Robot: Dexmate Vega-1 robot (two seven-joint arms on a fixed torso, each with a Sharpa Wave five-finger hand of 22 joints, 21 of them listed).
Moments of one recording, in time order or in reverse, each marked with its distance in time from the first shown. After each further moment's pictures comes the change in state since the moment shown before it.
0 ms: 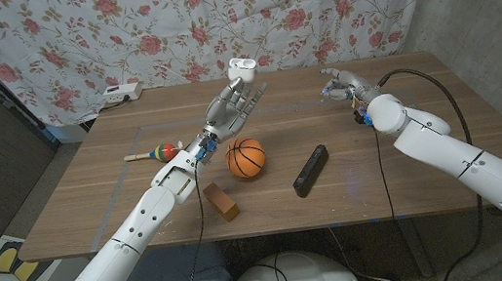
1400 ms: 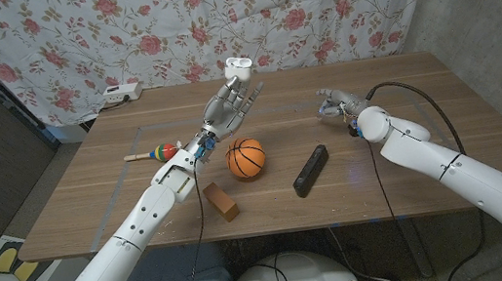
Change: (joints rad) left arm -0.015 -0.015 -0.006 0.036 -0.003 0.001 -0.012; left_hand -0.004 0.004 0.000 0.000 -0.007 -0.014 -0.010 -0.003 0.004 -0.002 -0.002 -0.014 0.000 -0.004 -0.004 -0.007 0.006 -0.003 -0.004 0.004 0.000; right arm 0.063 0.050 -0.098 0.138 -0.089 -0.013 0.071; right_hand 0.002 -0.003 -0.007 0.007 0.000 0.000 0.000 -0.007 0.000 -0.002 -0.002 0.007 -0.013 -0.004 -0.004 -0.004 0.005 0.000 0.000 0.000 0.000
